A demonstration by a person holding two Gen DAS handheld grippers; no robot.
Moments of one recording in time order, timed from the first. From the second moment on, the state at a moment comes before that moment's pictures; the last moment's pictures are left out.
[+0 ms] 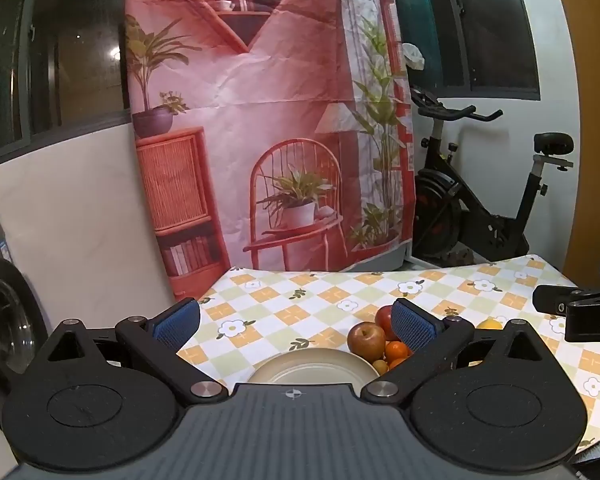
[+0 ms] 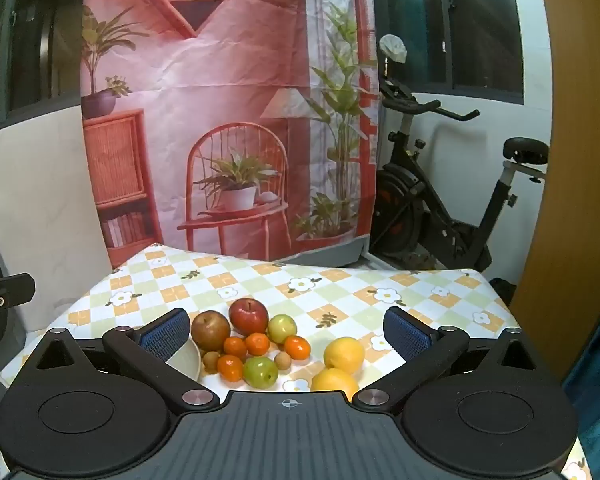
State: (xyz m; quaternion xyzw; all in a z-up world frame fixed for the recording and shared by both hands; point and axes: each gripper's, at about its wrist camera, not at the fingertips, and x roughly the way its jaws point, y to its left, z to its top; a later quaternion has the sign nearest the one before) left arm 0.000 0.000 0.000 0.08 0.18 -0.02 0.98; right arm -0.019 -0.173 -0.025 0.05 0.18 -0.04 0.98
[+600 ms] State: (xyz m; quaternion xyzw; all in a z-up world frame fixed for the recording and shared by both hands) left arm -0.005 0.002 0.002 0.08 0.17 -0.02 0.98; right arm -0.021 -0.174 -0.026 0.05 0.18 -0.04 0.98
